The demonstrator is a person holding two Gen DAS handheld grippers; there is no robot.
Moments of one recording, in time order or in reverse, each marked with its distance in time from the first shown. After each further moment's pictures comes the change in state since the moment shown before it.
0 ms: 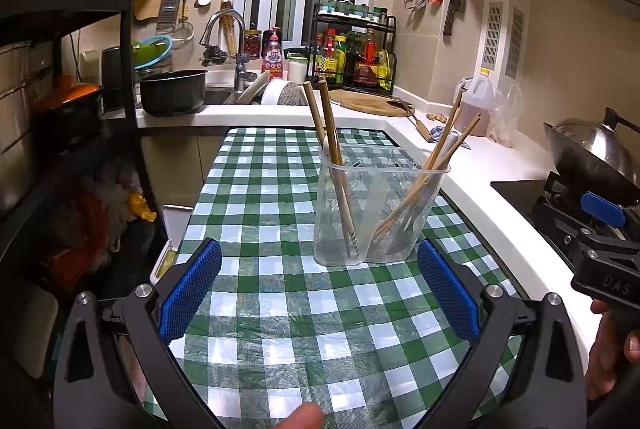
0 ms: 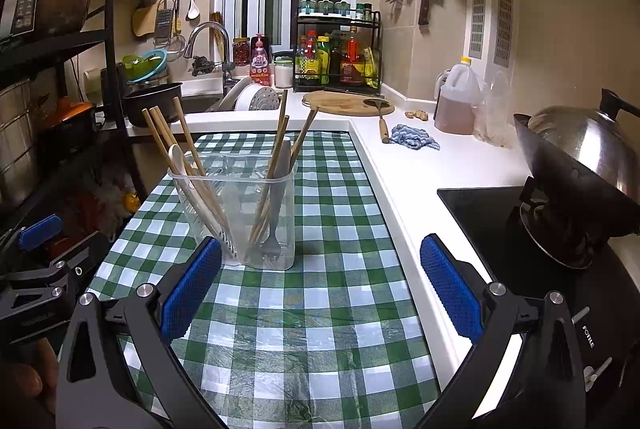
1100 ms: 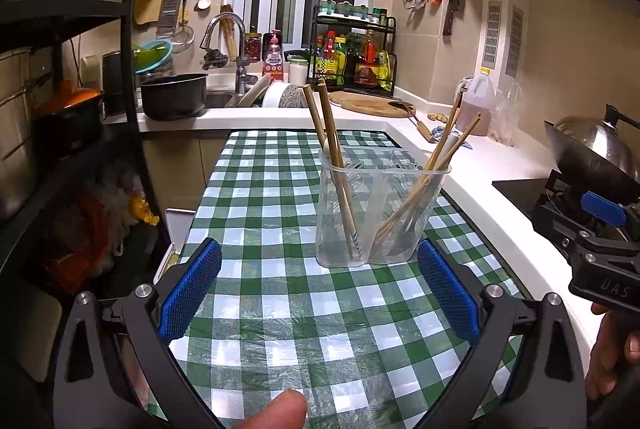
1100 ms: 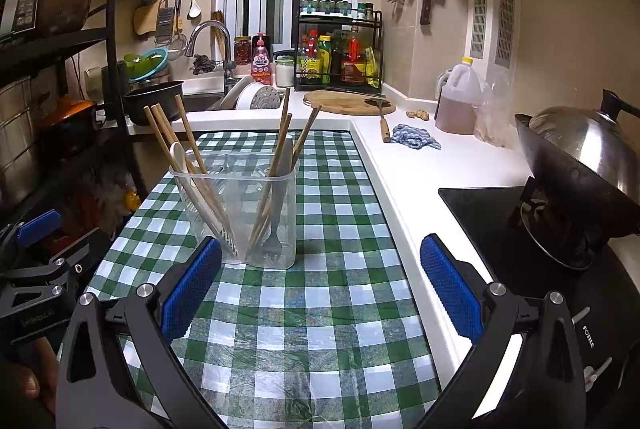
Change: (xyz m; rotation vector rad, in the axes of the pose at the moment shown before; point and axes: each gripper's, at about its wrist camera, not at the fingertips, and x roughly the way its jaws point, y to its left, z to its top) left arm -0.003 0.003 0.000 0.008 -0.006 0.004; right arm -0.001 0.001 -0.001 -0.006 0.000 0.002
